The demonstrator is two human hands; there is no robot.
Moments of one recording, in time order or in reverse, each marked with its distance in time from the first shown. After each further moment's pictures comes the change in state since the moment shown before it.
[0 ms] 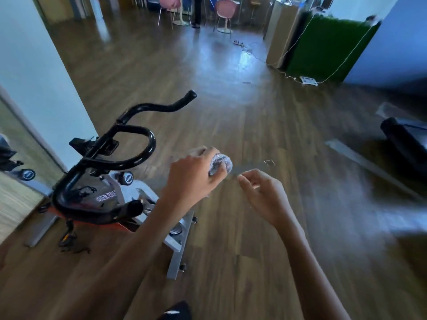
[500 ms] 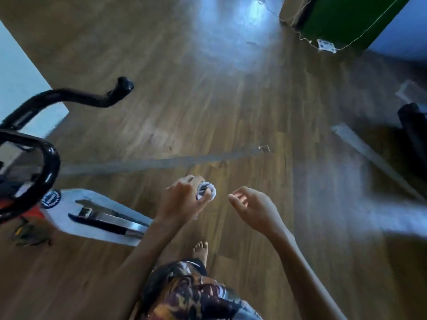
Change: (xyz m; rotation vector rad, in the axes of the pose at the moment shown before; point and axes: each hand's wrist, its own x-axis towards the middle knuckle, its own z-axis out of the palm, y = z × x) left_hand 0.084 -0.020 0.246 -0.052 -0.391 -0.306; right_hand 0.180 0.174 -0.005 -0.237 -0.406 0.158
